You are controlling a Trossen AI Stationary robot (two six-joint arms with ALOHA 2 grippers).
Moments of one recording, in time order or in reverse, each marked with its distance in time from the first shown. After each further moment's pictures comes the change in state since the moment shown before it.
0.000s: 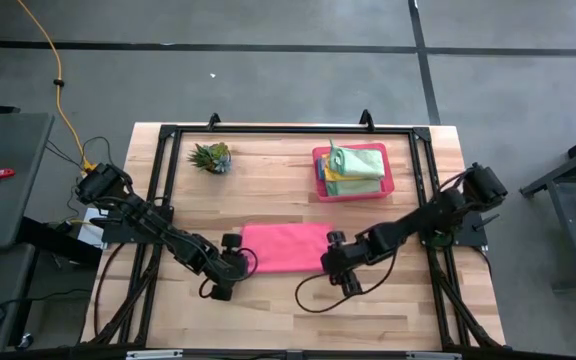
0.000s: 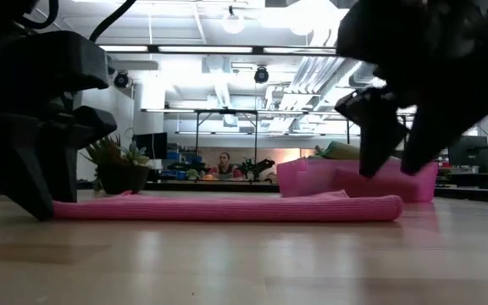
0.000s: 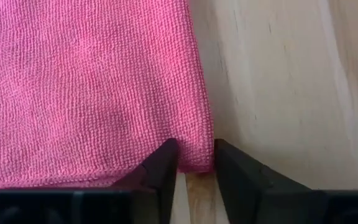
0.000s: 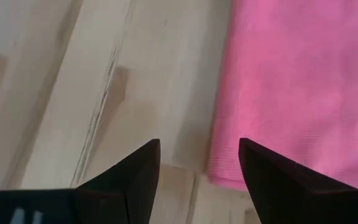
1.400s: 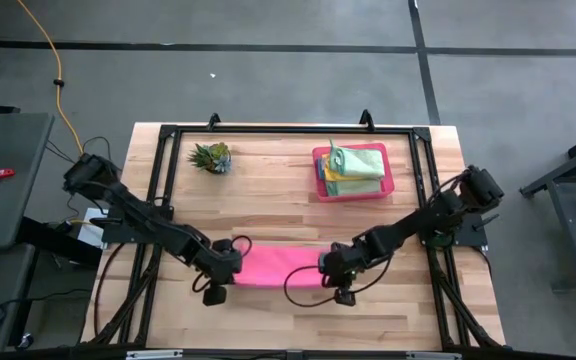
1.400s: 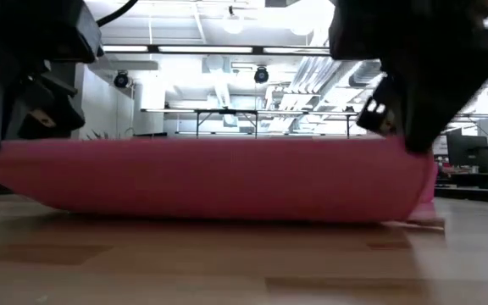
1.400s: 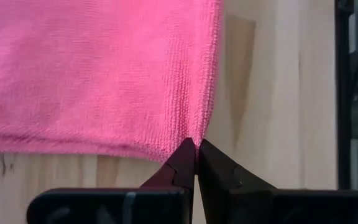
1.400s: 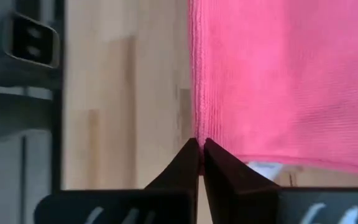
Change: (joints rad) left arm 0.008 -0.166 -0.003 -0.046 0.297 -0.283; right arm 0.020 0.032 0.054 0.018 -0.192 0.400
